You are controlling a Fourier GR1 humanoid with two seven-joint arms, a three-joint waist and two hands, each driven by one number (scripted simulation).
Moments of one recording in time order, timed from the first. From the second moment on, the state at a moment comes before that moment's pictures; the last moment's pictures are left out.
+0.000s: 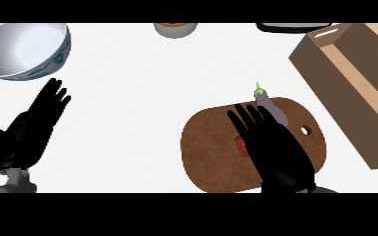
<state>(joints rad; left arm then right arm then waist) -0.01 0.32 0.10 -1.62 0.30 -0.01 0.22 -0.23 -0.32 0.58 -1.97 0.92 0.63 0.65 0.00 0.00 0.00</state>
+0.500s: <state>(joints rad) -0.04 0.29 0.14 -1.62 0.28 -0.04 0.24 -0.20 -0.24 0.60 -1.92 1.03 0.66 0.66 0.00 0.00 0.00</state>
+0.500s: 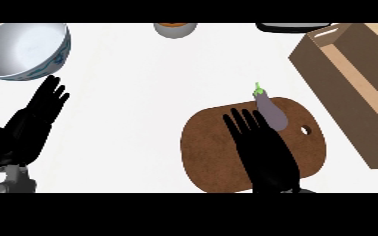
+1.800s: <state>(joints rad) -0.03 0.23 0.19 -1.65 0.22 -0.09 0.26 -0.20 -0.16 0.51 -1.67 1.22 0.60 0.49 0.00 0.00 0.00</state>
